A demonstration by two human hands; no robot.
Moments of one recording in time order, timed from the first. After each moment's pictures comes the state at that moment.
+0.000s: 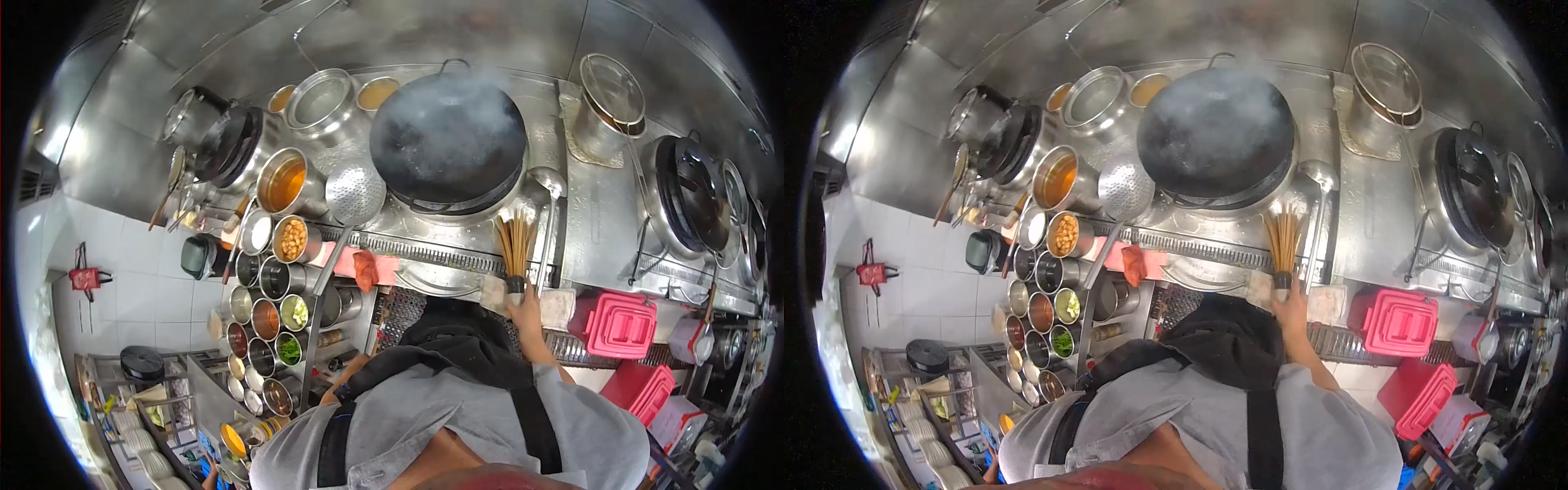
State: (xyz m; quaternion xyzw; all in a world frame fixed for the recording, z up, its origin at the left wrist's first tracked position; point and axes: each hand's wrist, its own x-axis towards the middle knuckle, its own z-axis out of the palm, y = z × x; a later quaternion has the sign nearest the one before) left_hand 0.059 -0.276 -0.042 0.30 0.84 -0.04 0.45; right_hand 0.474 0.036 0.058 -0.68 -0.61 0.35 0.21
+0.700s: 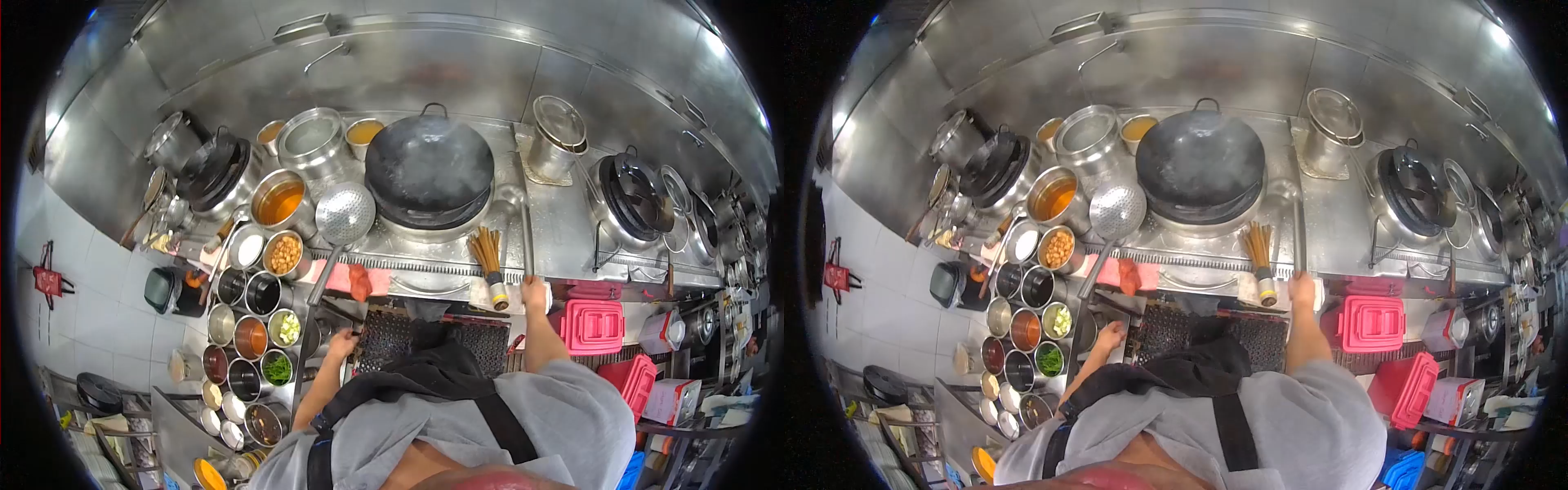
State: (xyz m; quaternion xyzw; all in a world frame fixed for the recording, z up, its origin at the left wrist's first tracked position) left_hand -0.008 -0.202 -0.045 0.38 0.81 0.20 0.39; right_hand 0.528 0.065 0.012 -0.76 -0.57 0.21 0.22
